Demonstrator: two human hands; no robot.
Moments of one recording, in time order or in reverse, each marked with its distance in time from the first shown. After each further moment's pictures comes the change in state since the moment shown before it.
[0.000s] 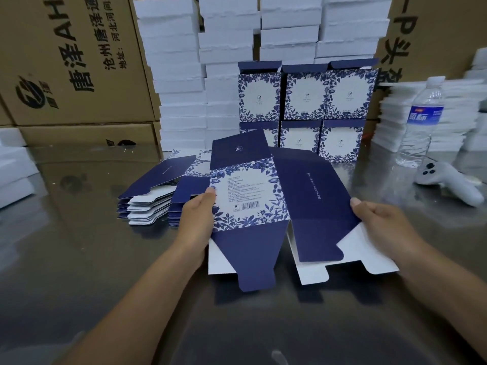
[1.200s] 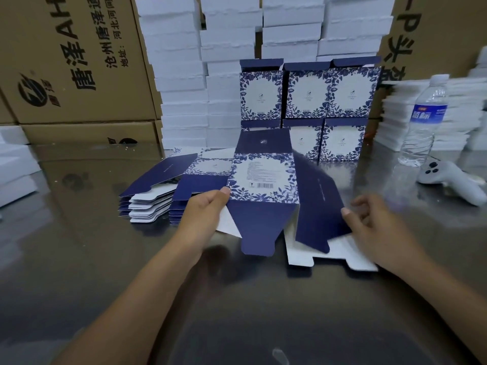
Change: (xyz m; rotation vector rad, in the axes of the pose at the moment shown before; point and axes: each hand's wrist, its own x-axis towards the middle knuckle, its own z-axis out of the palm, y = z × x) left_hand -0.005 0.002 -0.005 0.065 -0.190 0.049; right_hand 0.005 0.017 0.003 -0.527 0.062 -0.336
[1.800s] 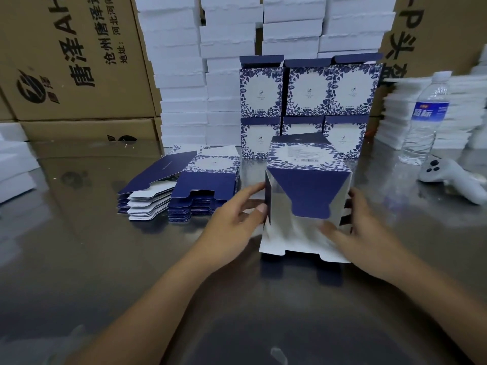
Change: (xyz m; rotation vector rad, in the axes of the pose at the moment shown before) left_hand -0.006 -0.015 0.022 0.232 -0.281 0.308; right_hand -0.012 -0.014 0.008 0.299 -0.213 -0.143
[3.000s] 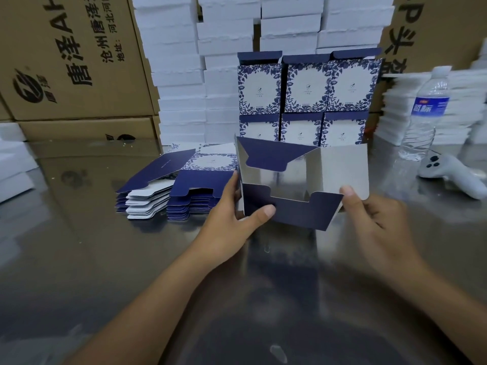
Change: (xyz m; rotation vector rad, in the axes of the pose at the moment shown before) left_hand -0.002 0.000 -0.002 0.011 0.053 -0.018; right_hand -0.007 -0.024 0.002 0.004 0.370 -0.189
